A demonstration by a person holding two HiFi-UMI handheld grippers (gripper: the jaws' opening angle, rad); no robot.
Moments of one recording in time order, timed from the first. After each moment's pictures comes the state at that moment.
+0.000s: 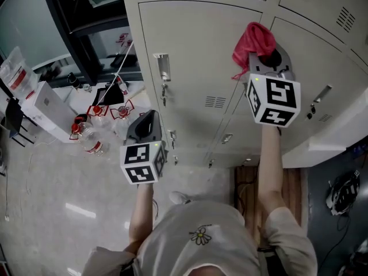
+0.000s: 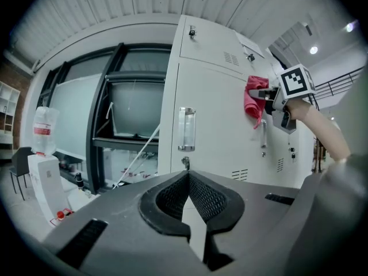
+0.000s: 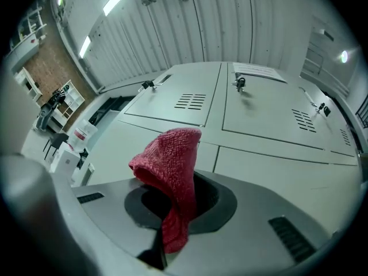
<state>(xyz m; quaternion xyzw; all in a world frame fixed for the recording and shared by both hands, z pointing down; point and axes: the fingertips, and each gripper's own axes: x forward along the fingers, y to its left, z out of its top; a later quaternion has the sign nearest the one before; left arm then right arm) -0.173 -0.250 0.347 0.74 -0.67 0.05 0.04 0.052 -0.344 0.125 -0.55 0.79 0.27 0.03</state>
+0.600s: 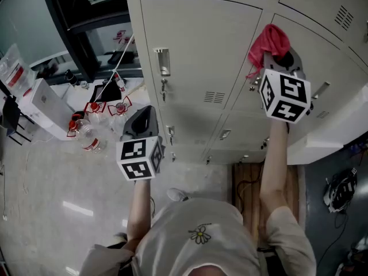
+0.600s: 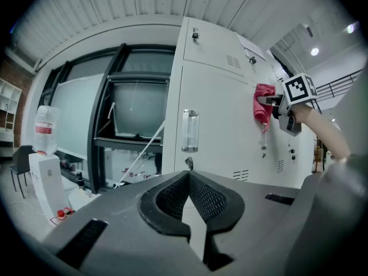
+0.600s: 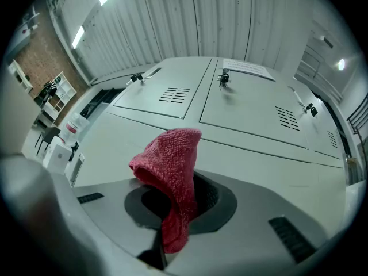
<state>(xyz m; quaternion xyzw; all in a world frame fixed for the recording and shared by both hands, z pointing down) -0.180 -0.244 0.345 0.74 -0.67 0.04 0.05 0.095 -0.350 0.130 -0.60 0.76 0.25 0.01</state>
